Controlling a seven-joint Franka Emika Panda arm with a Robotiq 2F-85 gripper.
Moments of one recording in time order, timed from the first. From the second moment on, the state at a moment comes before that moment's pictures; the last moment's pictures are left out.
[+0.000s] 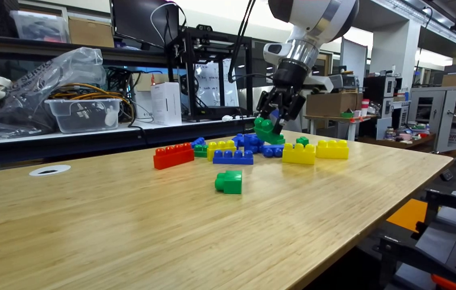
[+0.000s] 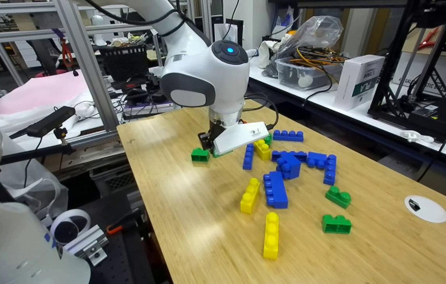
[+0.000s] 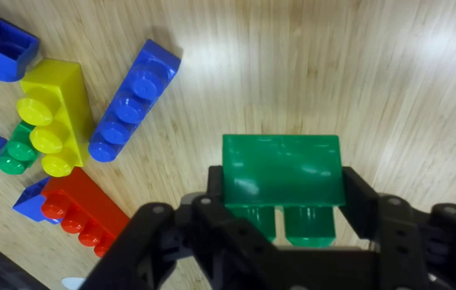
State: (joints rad) arm -0.07 0.06 0.16 -2.48 0.80 2.58 -2.08
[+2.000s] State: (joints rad) arm -0.09 0.43 0.12 -2.22 0.90 2.31 -2.44
